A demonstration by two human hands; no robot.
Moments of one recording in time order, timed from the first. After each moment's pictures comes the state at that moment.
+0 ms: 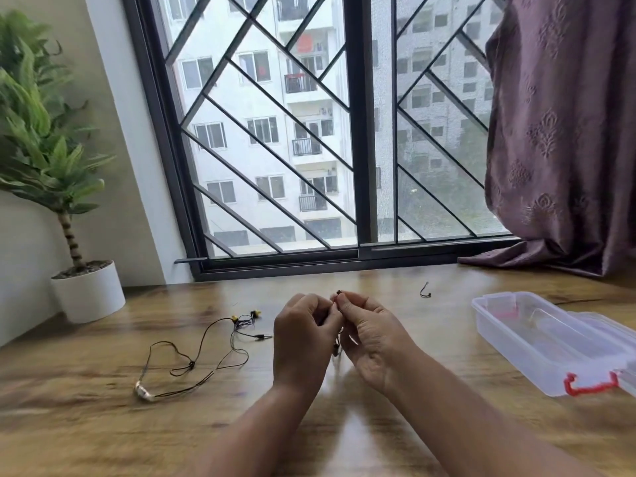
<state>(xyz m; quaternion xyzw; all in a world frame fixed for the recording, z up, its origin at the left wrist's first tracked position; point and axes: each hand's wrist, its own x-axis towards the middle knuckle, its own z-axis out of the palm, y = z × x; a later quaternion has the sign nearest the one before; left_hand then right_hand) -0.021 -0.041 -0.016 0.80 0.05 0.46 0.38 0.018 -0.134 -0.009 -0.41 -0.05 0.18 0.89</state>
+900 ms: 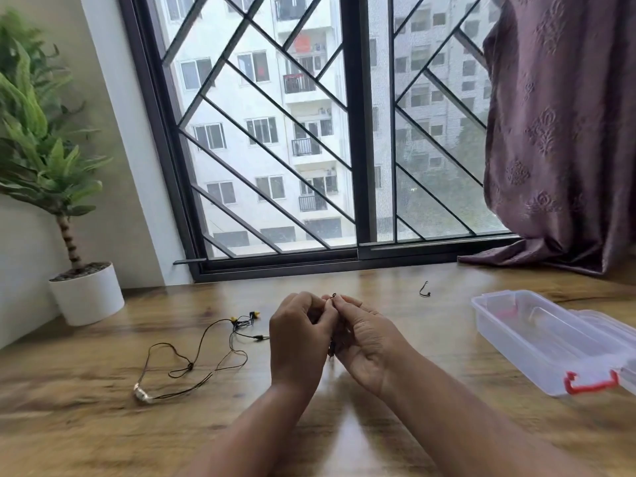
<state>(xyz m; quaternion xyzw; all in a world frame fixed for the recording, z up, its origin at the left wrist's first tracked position) -0.019 -0.038 -0.016 0.79 0.06 0.48 0.37 0.018 -0.128 -0.013 -0.40 -0.07 0.22 0.89</state>
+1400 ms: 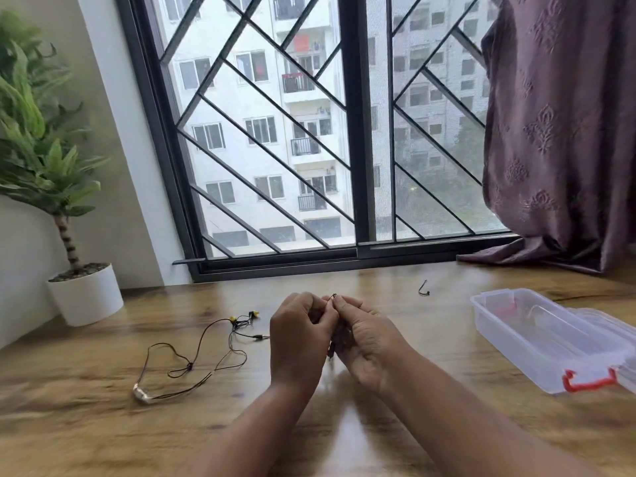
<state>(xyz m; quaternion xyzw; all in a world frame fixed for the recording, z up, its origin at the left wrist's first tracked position) -0.018 -0.037 -0.017 0.80 0.06 0.47 0.37 0.019 -0.129 -0.016 -0.42 -0.07 0.20 0.88</state>
